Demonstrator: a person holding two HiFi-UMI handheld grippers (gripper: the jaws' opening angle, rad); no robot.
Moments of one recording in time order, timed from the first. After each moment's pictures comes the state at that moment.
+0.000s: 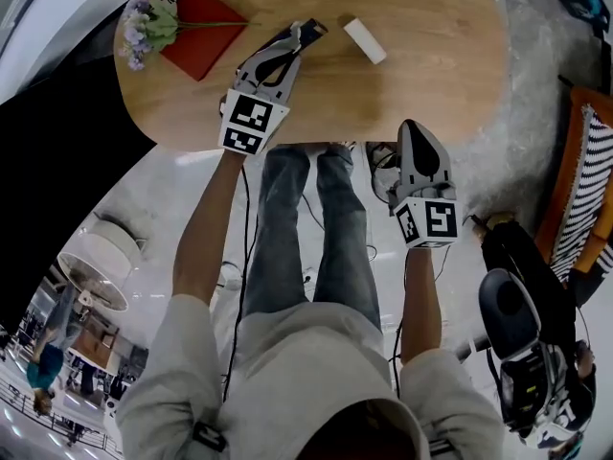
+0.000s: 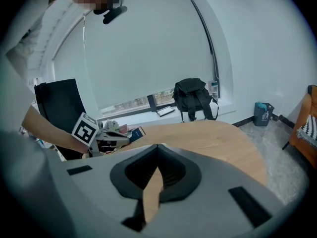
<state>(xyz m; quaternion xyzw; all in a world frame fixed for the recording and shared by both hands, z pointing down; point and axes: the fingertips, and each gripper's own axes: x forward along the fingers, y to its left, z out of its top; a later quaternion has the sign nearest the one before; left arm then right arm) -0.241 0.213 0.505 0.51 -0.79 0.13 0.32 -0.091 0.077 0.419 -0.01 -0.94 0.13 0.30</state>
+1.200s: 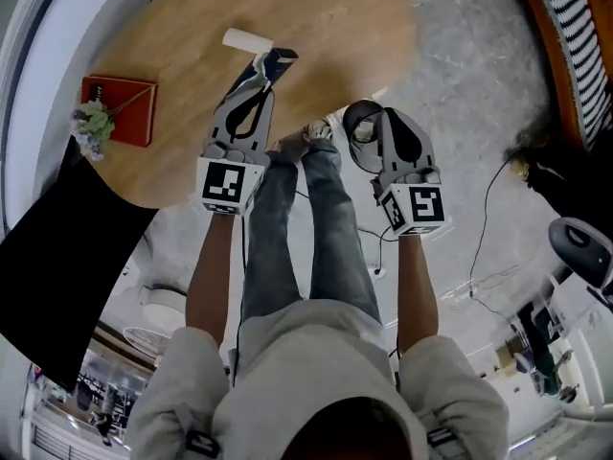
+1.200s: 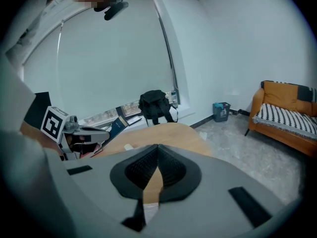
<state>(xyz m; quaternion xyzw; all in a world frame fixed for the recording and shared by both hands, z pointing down) -0.124 0.111 0.409 0.64 -0.73 0.10 0.23 0.029 0.003 0.402 0.18 -0.94 0.16 0.26</state>
